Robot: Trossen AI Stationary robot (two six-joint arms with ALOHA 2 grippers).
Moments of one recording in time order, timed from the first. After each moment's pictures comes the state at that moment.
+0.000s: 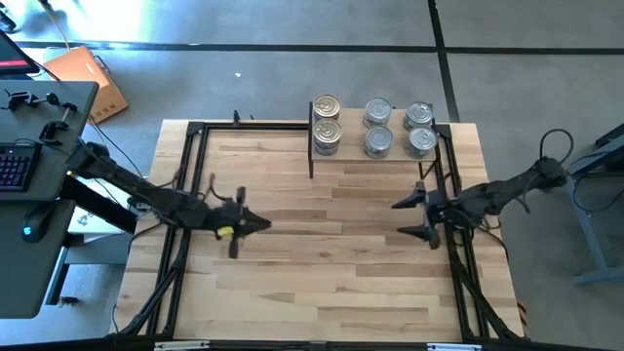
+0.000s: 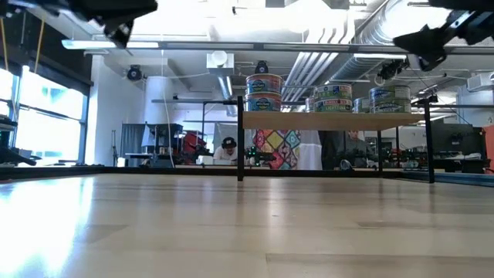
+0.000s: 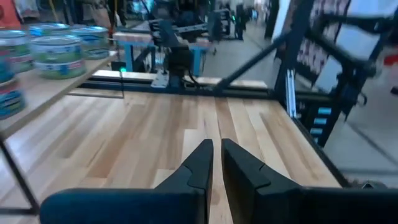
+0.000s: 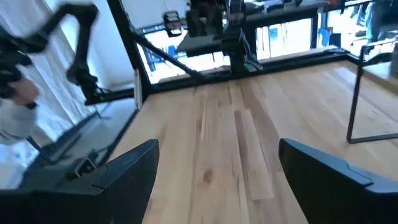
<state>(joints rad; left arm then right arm) -0.43 0.91 0.44 0.31 -0.41 -0.14 0.41 0.36 0.31 -0.11 0.30 0.26</state>
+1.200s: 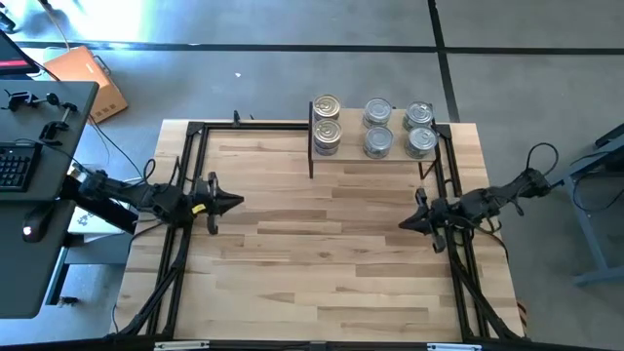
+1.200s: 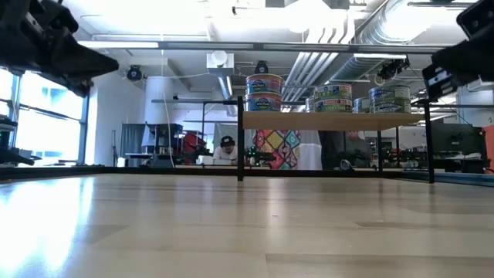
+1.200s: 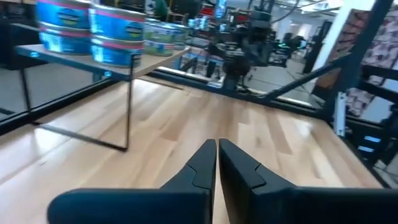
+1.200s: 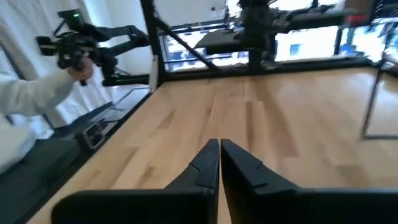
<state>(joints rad) -0.28 0.07 0.09 -0.11 -0.46 -0.22 0.41 0.00 0.09 -0.19 0.21 0.15</state>
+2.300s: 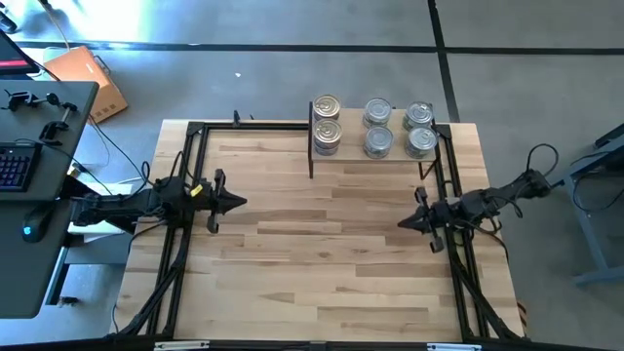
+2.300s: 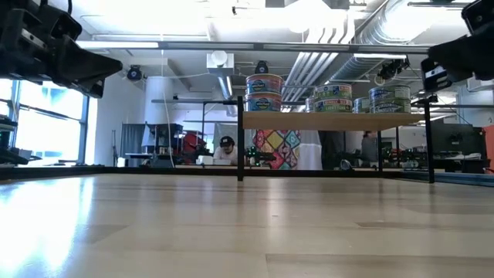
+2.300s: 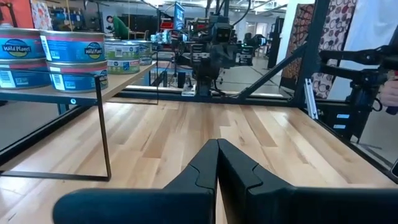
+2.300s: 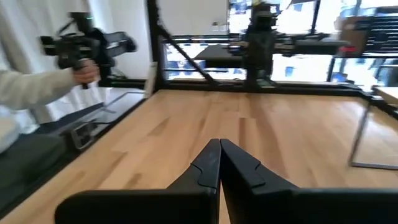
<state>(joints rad) 0.07 0.04 0.01 0.01 0.04 -0.04 0.40 0.01 0.06 -0.11 0.21 0.03</state>
